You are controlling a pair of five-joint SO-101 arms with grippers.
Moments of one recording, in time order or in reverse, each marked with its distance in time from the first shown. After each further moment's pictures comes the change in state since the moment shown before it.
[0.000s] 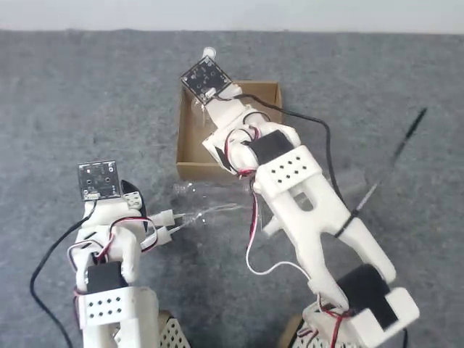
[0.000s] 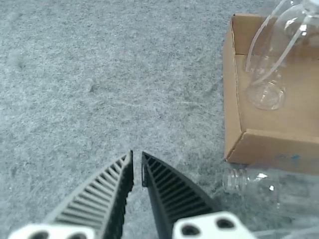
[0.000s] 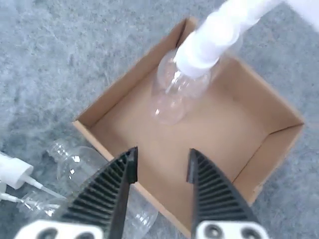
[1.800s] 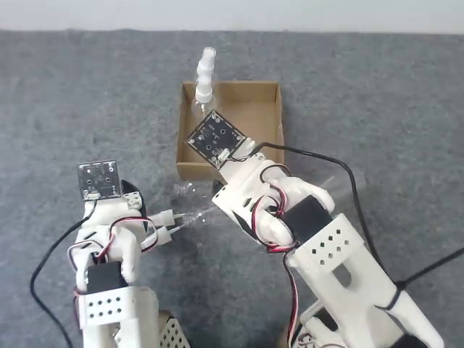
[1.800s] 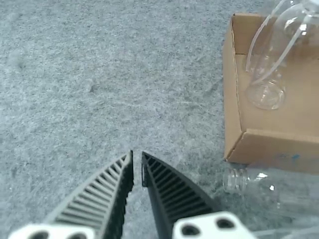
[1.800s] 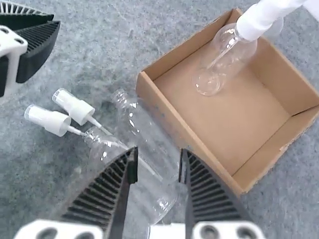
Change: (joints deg) left arm 0.0 0.0 0.0 0.0 -0.1; right arm -7.4 -32.3 22.1 9.6 0.1
